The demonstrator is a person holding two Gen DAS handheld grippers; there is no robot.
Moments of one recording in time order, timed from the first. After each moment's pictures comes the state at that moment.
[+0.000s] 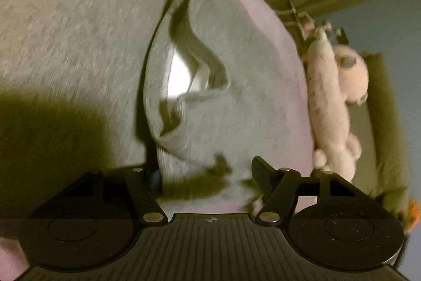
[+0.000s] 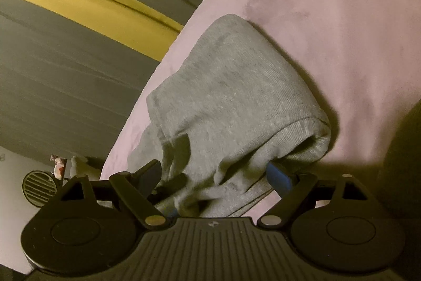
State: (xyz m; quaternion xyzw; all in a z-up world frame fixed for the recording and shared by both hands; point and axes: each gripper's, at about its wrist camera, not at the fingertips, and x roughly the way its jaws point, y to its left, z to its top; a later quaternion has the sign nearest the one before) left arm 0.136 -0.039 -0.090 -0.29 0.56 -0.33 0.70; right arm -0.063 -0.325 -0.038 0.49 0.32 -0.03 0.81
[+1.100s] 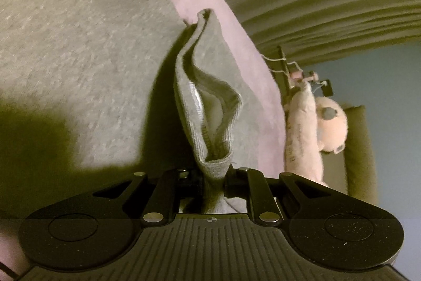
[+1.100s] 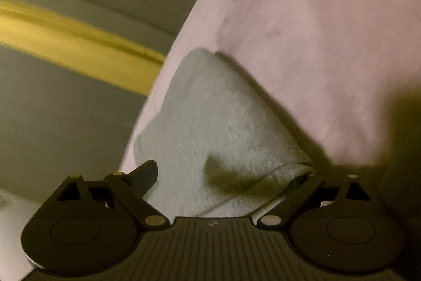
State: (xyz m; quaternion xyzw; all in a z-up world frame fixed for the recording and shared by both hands) left arm 0.130 0.004 -0.075 -0.37 0.50 -0.31 0.72; right arm -0.053 -0.351 -0.063 0.55 0.25 -0.08 0.79
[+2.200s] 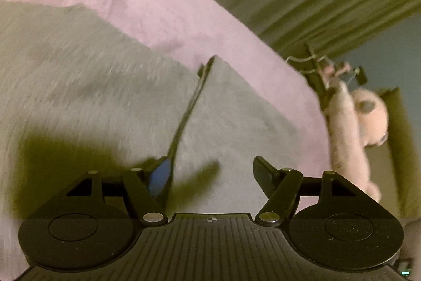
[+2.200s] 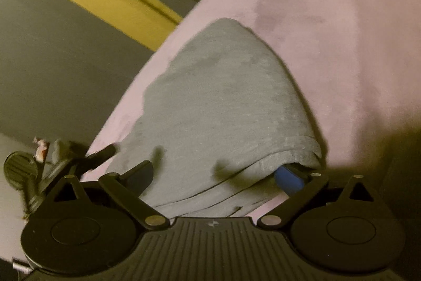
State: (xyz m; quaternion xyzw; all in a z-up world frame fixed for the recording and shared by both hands) left arm 0.198 0.023 -0.046 -0.25 0.50 -0.28 0.78; right arm -0.049 -0.311 -0.020 0.43 0.34 -0.03 0.83
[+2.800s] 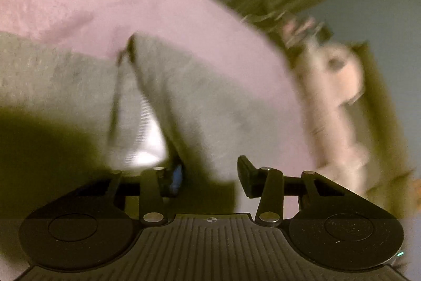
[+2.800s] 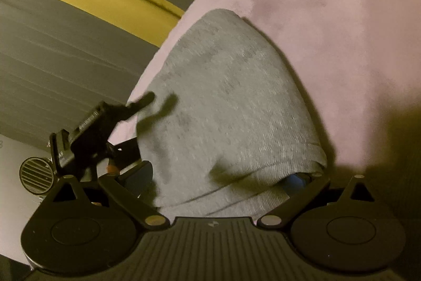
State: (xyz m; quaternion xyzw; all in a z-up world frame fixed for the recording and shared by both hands) left arm 0.240 -0.062 -0.084 -0.18 0.52 -0.39 0.74; right arm -0.037 -0.325 -0.047 0.47 0.34 -0.01 0.81
